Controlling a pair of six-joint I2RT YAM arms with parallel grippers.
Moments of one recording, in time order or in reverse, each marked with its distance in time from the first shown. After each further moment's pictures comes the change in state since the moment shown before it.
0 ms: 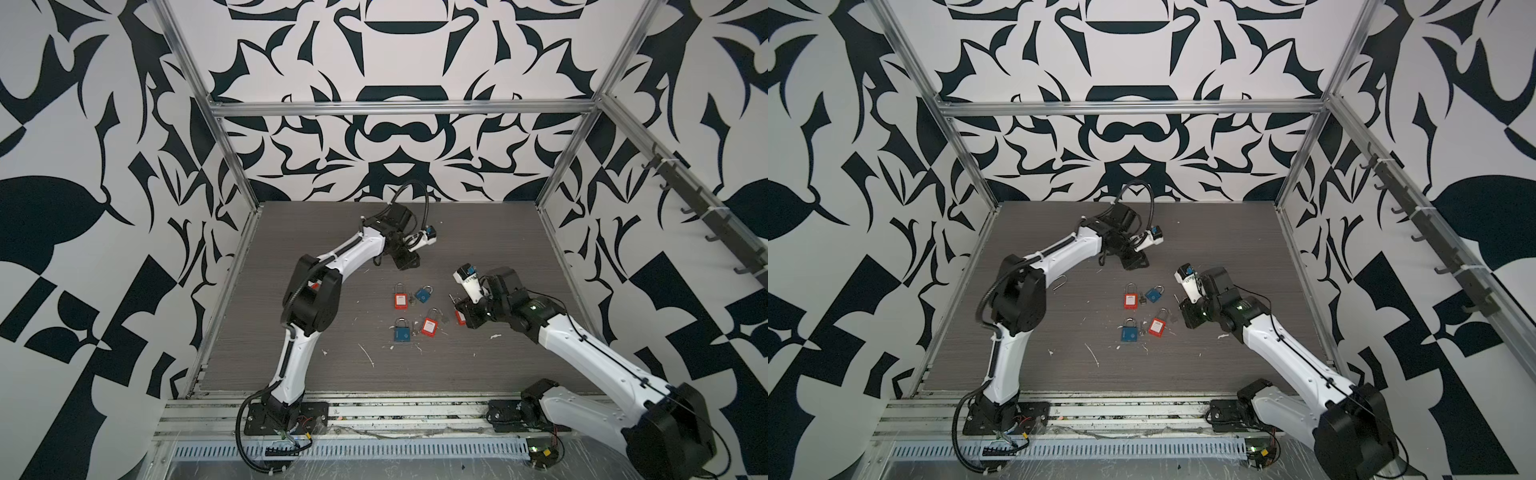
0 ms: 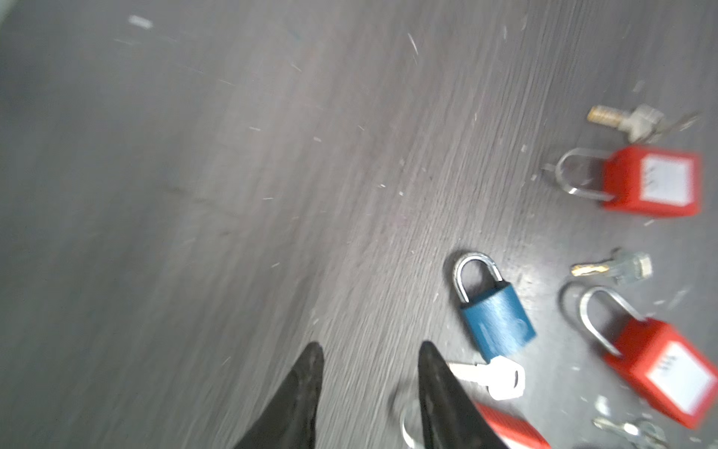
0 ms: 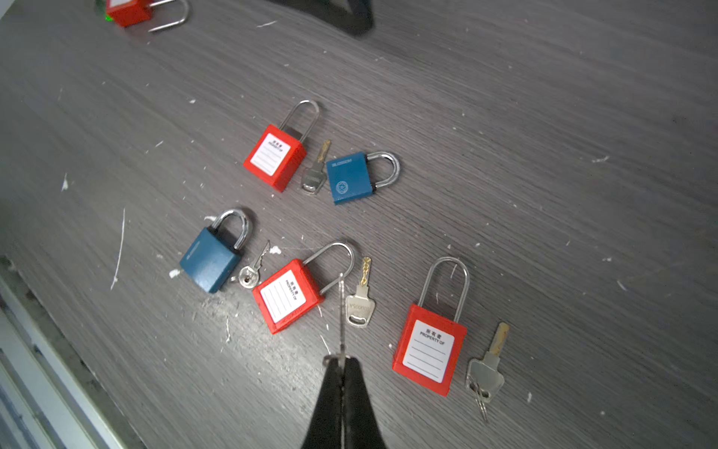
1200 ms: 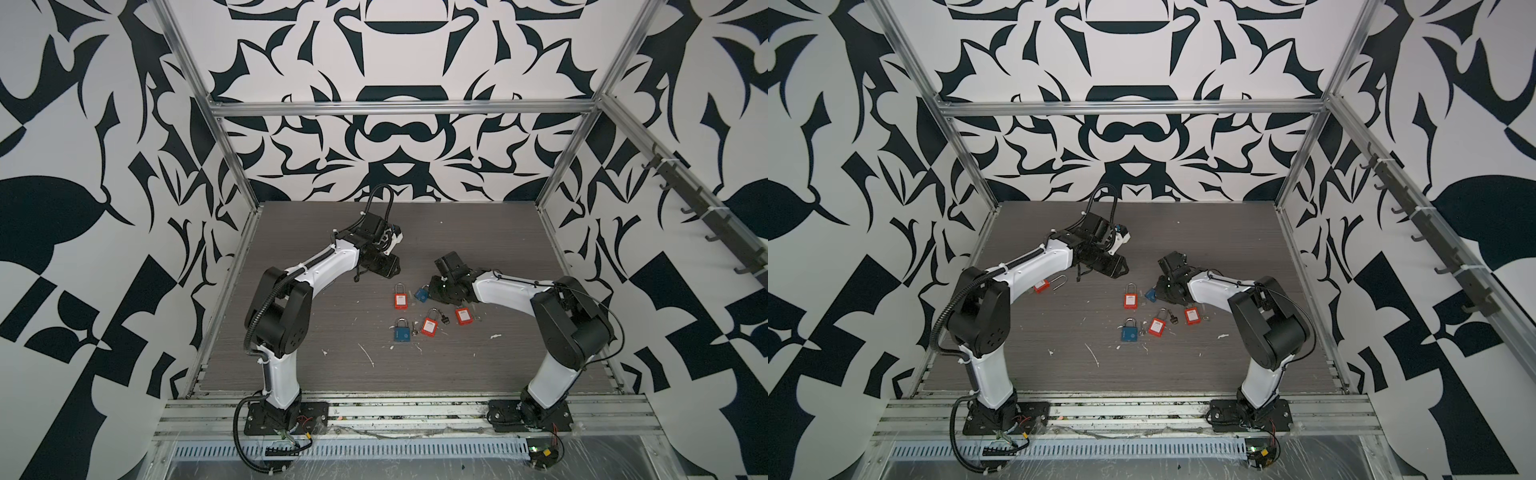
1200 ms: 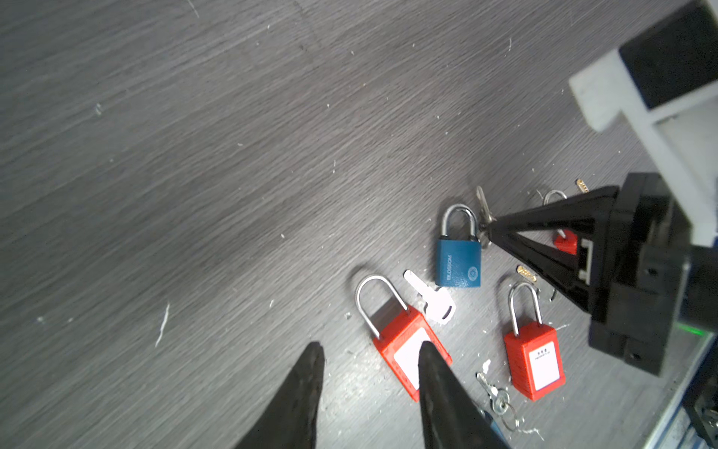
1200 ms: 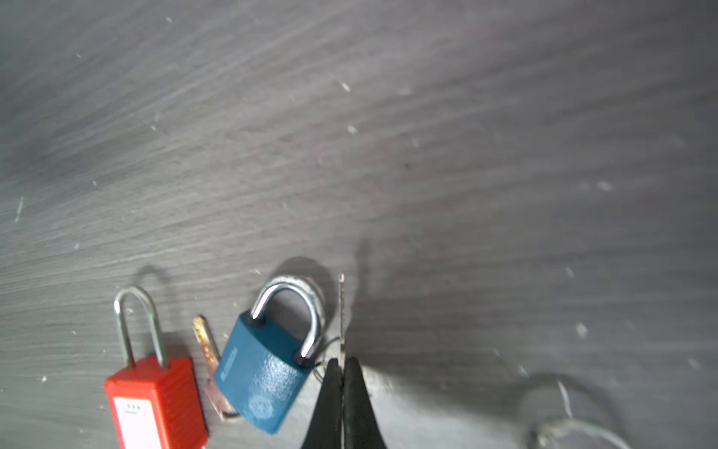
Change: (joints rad) left arm 0.060 -0.249 -0.381 0.085 -0.044 -0.554; right arm 0.092 0.678 0.282 0.206 0.227 0.715
